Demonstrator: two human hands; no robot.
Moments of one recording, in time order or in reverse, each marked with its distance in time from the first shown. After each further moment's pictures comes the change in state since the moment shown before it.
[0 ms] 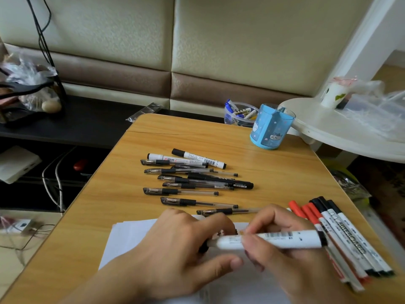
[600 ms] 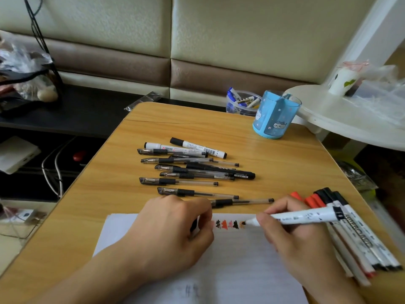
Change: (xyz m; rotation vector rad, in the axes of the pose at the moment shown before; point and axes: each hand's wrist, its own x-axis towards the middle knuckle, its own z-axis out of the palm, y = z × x) left_hand -0.001 -0.007 0.009 0.184 -0.008 -0.277; right_hand 0.003 0.047 -0.021 -0.306 0.240 0.025
